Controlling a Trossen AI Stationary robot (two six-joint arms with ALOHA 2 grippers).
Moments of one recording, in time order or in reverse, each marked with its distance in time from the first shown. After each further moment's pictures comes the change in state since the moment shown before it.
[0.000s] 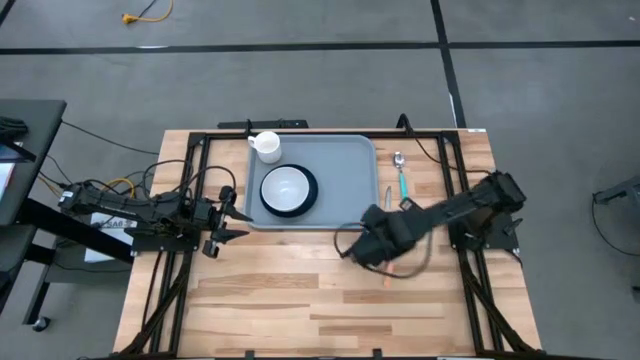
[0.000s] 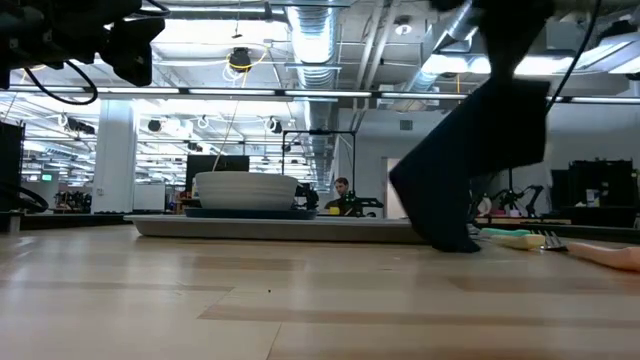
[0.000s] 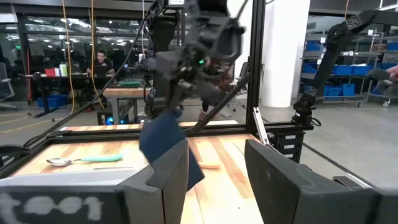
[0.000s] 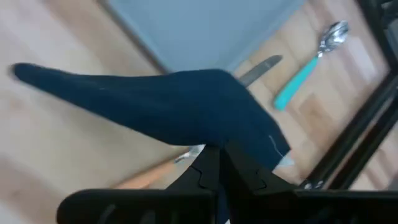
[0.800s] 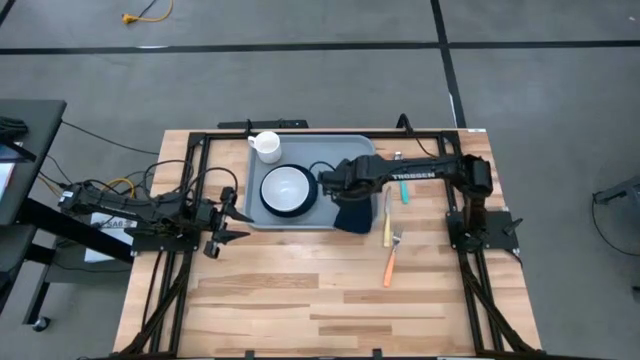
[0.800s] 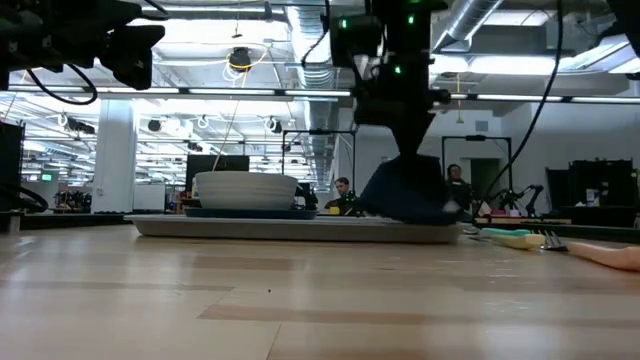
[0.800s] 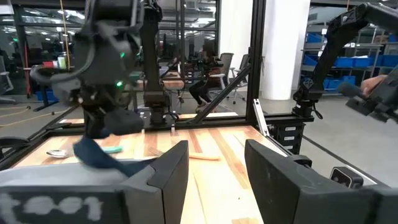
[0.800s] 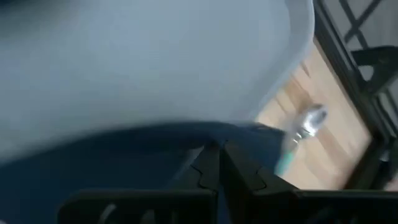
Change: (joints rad) left arm 0.000 0.000 0.000 -0.031 0.002 0.004; right arm -0.470 0.159 0.005 0.301 0.090 -0.462
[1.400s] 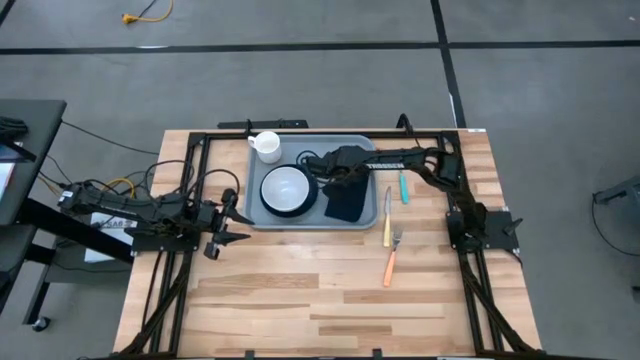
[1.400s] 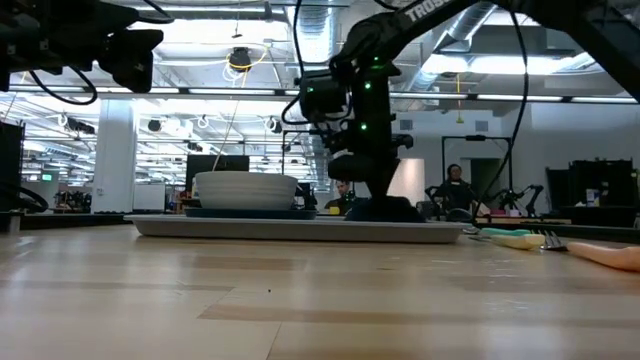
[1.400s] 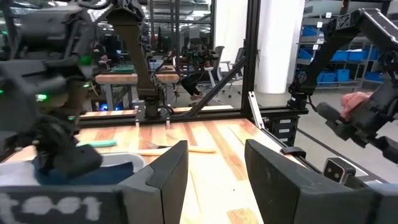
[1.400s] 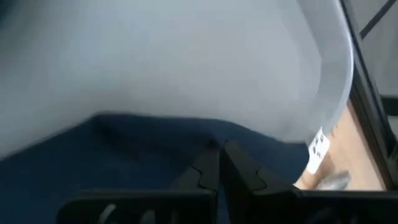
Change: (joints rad) left arm 0.000 0.011 0.000 -0.021 0.023 -0.004; right arm -0.139 0.245 0.129 0.149 -0.001 -0.217
